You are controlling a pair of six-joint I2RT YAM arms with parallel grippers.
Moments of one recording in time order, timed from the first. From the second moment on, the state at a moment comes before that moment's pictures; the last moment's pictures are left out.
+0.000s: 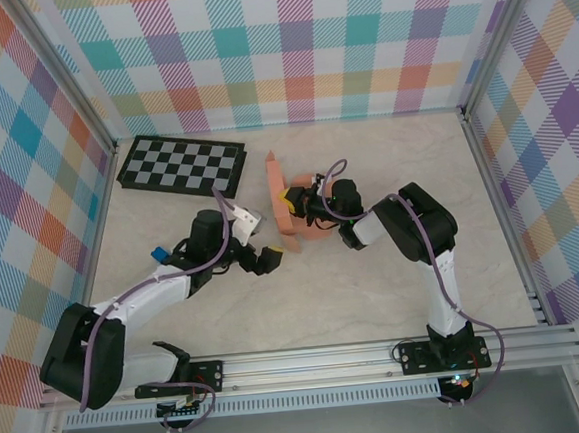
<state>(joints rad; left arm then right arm) -0.47 1.29 0.58 0.09 0.42 0.09 0.54 2.16 0.96 1.12 -0.58 1.66</state>
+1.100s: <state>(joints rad) -0.58 1.71 0.77 0.36 0.08 0.10 0.55 2.15 0.91 1.17 -0.53 1.70</state>
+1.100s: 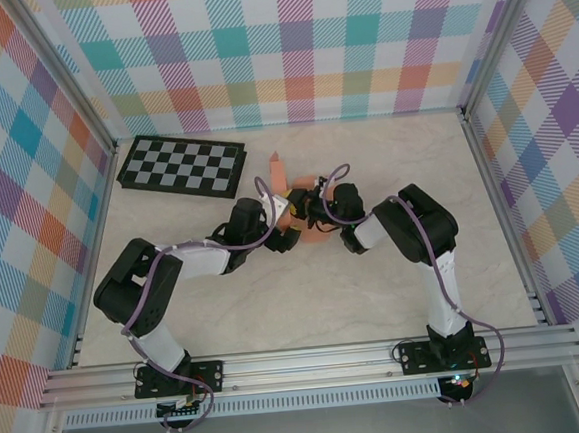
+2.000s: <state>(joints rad) -0.61 1.71 0.78 0.34 0.09 0.08 0.60 2.05 0.81 1.14 -0.38 1.77</state>
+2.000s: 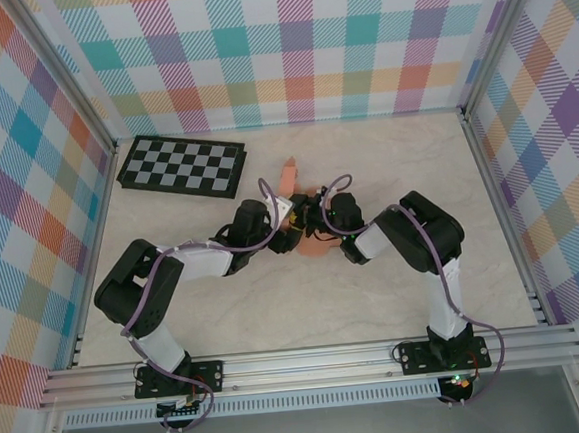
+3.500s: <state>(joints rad) -0.59 1.74 0.85 0.30 0.08 0.19 0.34 1.46 1.14 -0.52 -0.45 0.76</state>
